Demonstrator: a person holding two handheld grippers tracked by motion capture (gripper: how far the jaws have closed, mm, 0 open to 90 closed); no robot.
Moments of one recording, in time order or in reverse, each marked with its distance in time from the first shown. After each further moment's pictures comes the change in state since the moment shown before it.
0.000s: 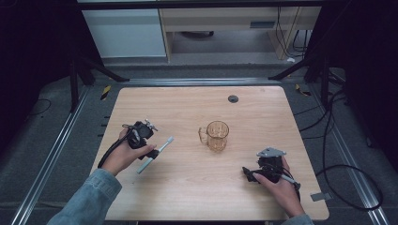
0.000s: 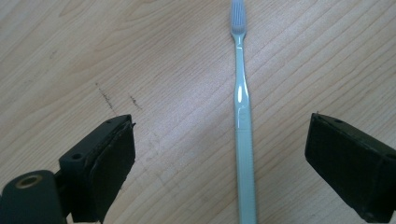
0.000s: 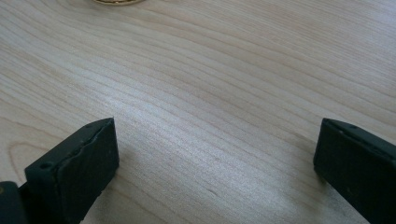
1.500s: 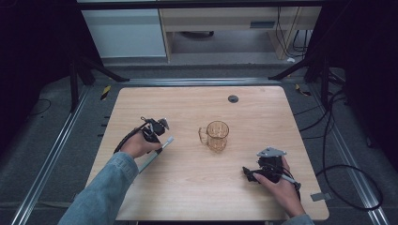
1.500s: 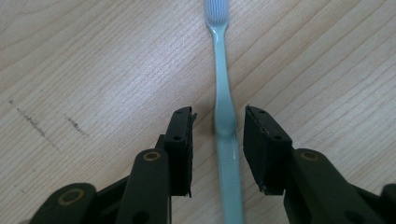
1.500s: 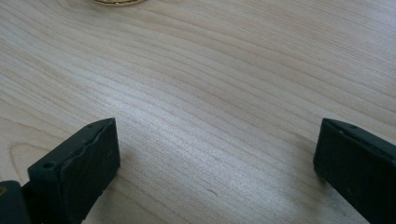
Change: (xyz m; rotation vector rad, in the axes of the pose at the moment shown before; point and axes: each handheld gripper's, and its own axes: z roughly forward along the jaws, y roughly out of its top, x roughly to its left) left arm 0.006 0.035 0.050 0.233 -0.156 0.022; right arm 0.000 0.000 0.000 0.000 0.002 0.005
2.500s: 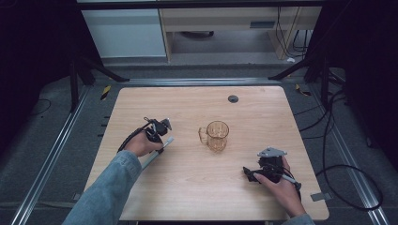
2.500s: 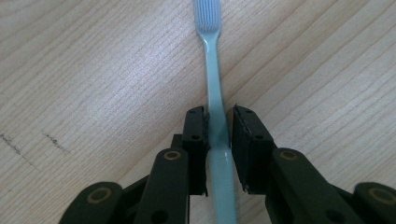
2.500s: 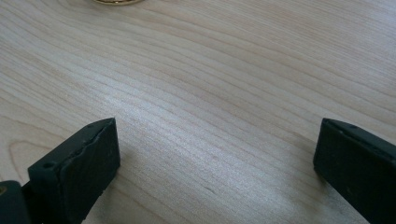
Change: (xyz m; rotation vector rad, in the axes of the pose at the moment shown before) left arm 0.001 0.008 0.010 0.024 -0.031 0.002; right arm -0.002 -0.001 0.000 -0.001 0.003 -0.012
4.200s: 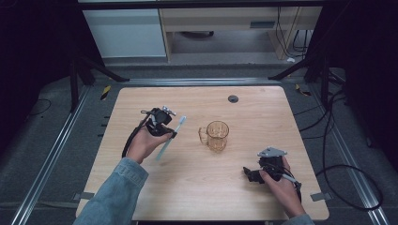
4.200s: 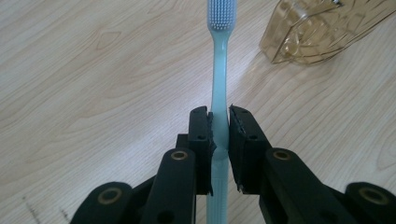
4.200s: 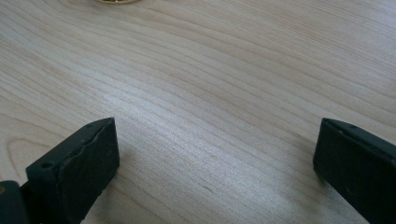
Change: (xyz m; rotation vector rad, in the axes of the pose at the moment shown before) left arm -0.034 0.007 -0.067 -0.457 -0.019 -0.009; right arm -0.001 0.000 -0.001 0.004 0.005 0.000
